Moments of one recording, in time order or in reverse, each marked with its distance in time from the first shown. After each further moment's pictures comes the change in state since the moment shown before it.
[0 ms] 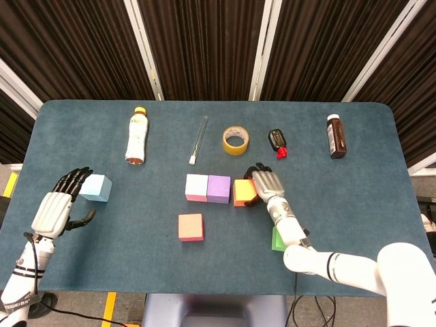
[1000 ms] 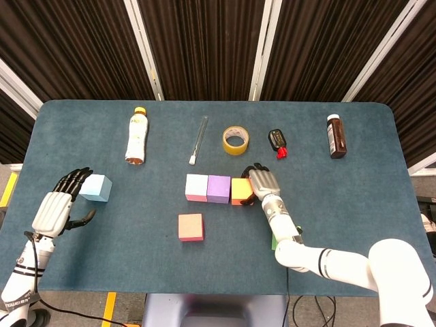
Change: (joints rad) left arm -0.005 -0.009 0.003 0.031 -0.001 -0.011 -0.027; right arm 0.050 -0.025 0.026 0.020 0.123 0.004 -0.059
